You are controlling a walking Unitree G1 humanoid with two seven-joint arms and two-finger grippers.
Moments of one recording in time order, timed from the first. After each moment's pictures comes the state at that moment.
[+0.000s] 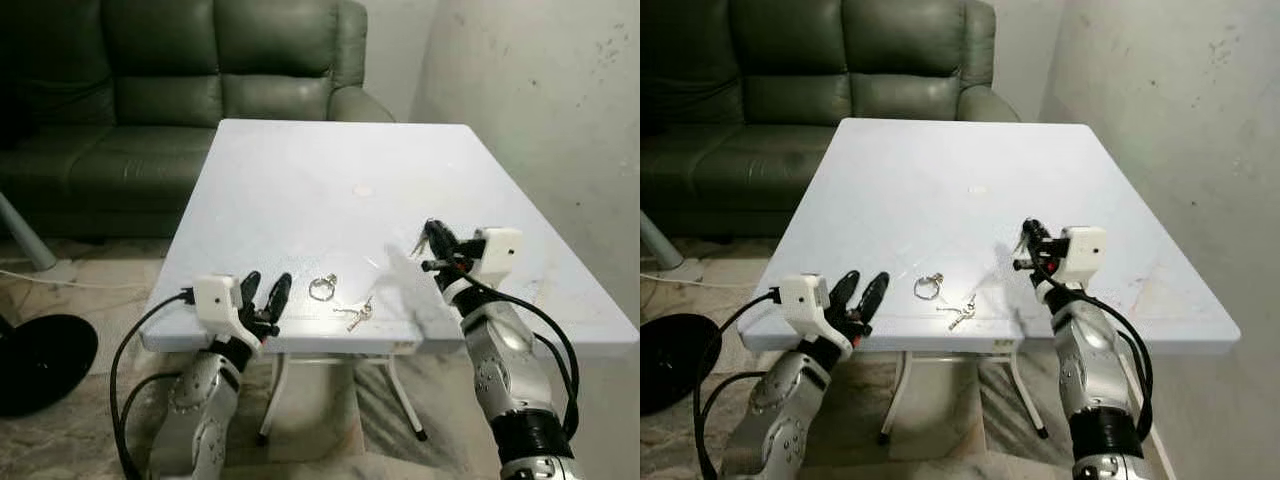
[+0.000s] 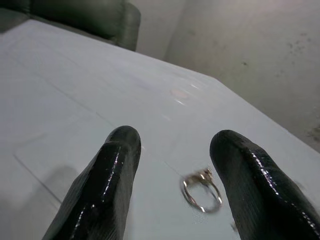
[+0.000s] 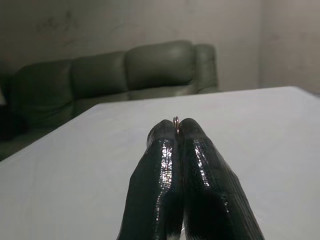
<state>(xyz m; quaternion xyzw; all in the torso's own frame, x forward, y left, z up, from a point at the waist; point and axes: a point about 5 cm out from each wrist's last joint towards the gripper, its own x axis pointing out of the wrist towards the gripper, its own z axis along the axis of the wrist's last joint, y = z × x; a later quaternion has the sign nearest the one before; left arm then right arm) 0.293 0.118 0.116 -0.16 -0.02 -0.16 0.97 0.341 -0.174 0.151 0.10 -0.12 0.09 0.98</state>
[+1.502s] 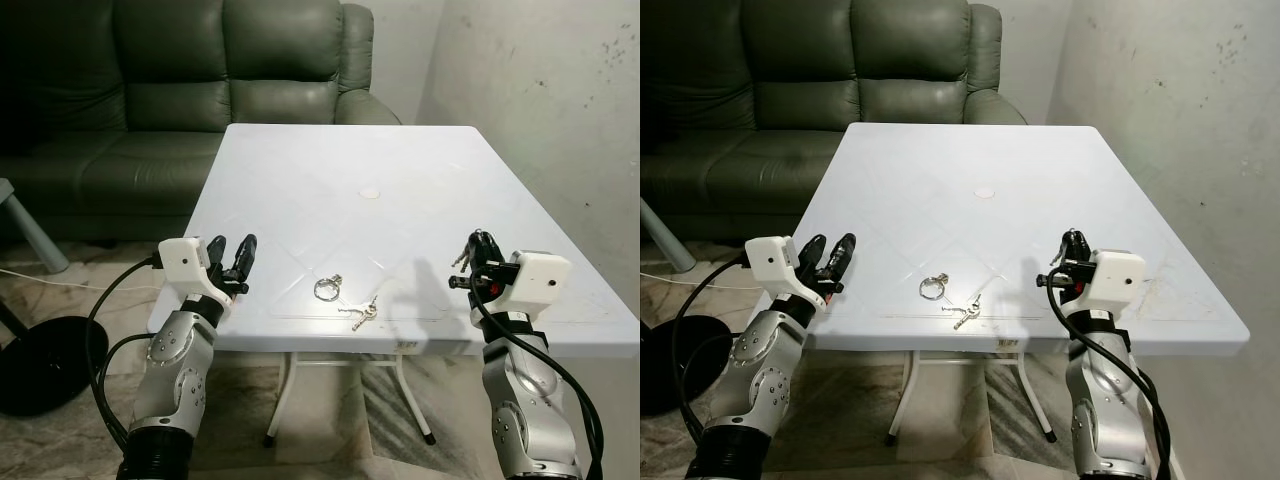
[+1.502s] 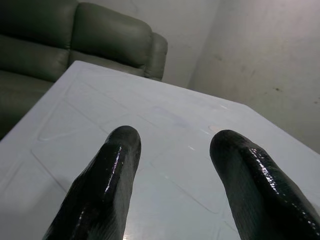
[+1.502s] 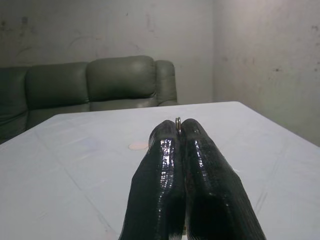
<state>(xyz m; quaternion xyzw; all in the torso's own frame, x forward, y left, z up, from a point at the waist) 0.326 0.155 0.132 -0.15 -0.06 -0.11 0.98 0.297 -0.182 0.152 0.06 -0.14 0.00 0.99</state>
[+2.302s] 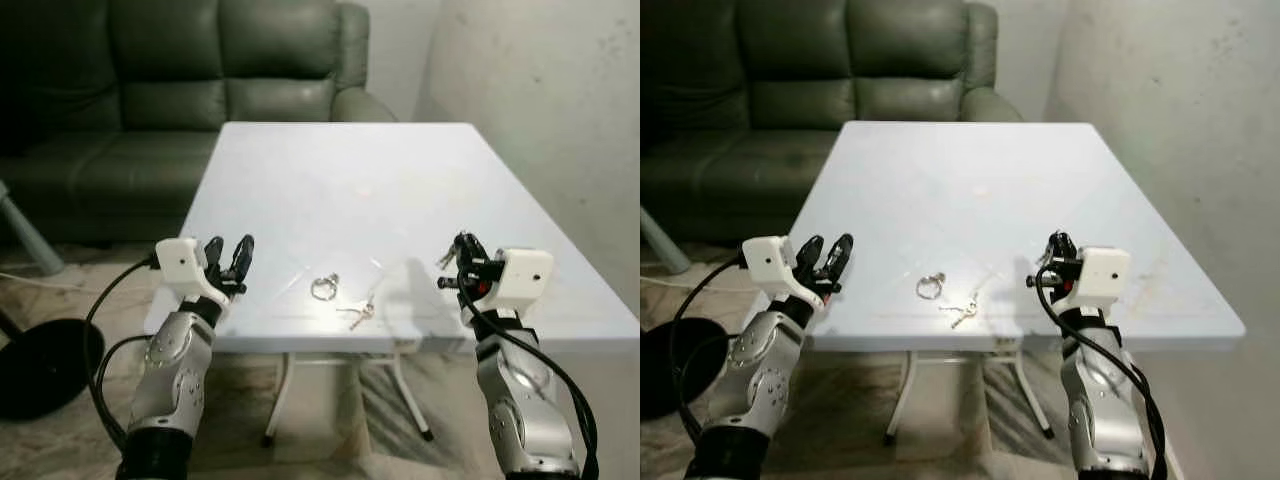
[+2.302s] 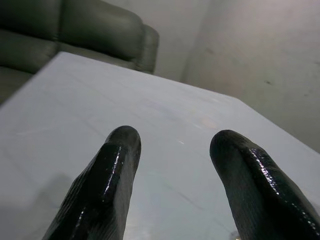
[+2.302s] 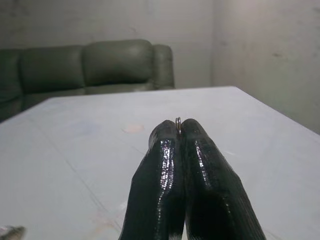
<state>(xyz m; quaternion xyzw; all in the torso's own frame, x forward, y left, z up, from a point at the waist) 0.326 0.155 0.131 -0.15 -0.06 -0.11 0.98 0.302 -0.177 0.149 0.05 -0.11 0.02 0.99</state>
